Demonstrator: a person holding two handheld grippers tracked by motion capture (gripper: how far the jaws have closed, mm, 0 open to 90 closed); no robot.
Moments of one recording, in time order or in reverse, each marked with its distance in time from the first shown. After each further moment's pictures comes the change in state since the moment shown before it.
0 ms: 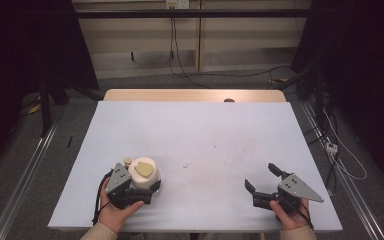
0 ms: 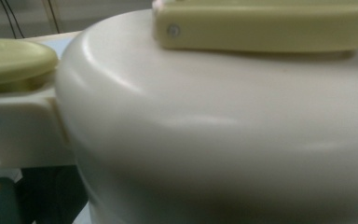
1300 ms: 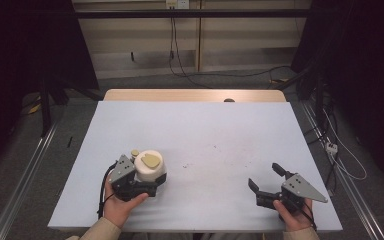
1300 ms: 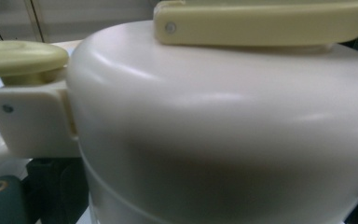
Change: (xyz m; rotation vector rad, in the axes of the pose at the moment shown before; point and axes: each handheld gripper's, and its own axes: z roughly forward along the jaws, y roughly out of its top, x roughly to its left) left arm -0.003 0.024 0.012 -0.023 -0.058 -0.037; right arm -0.007 -0.001 -0.004 -0.004 -0.021 0.001
